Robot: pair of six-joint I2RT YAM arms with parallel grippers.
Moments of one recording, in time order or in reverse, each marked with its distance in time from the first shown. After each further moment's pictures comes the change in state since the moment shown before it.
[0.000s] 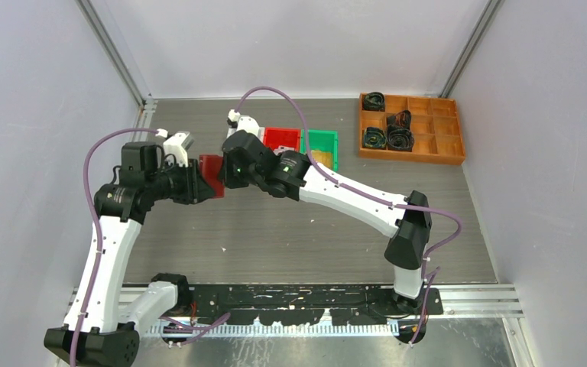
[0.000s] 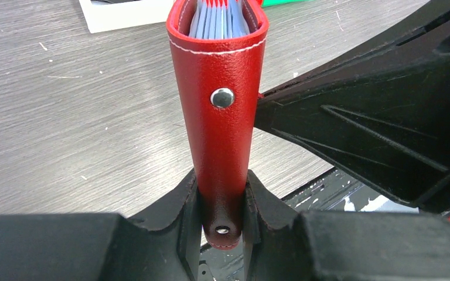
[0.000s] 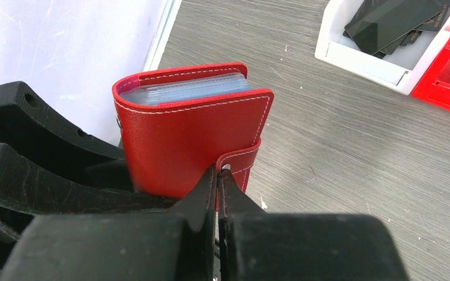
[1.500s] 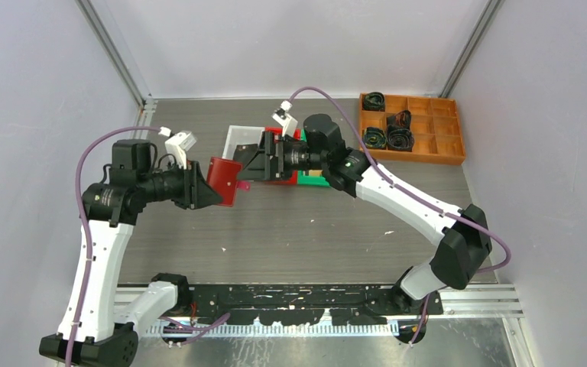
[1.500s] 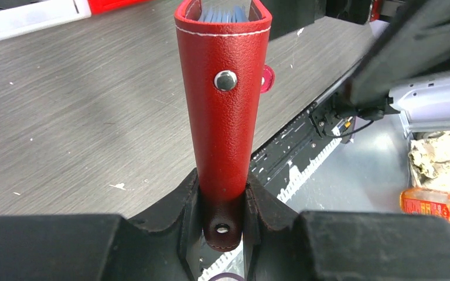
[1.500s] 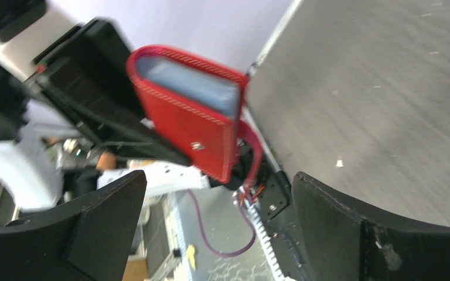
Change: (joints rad) left arm -0.011 0.001 0.134 -0.142 0.220 0.017; right arm -0.328 -0.350 -0.554 0.464 -0.803 0.084
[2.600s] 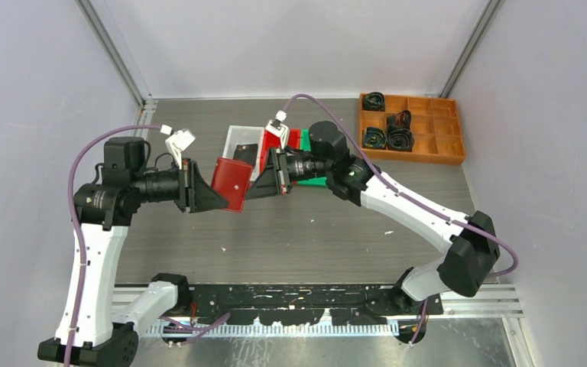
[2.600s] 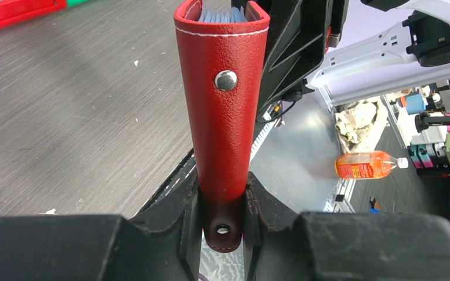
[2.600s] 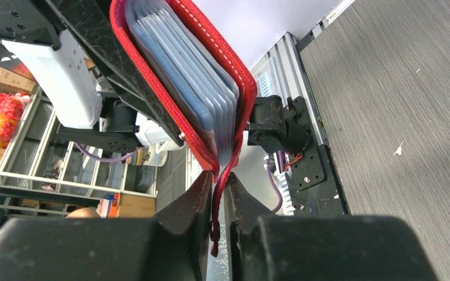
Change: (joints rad) left arm 0.000 0.001 0.077 -0.048 0.263 -0.043; right arm 0.038 -0.052 -0.067 0.140 -0.275 0.000
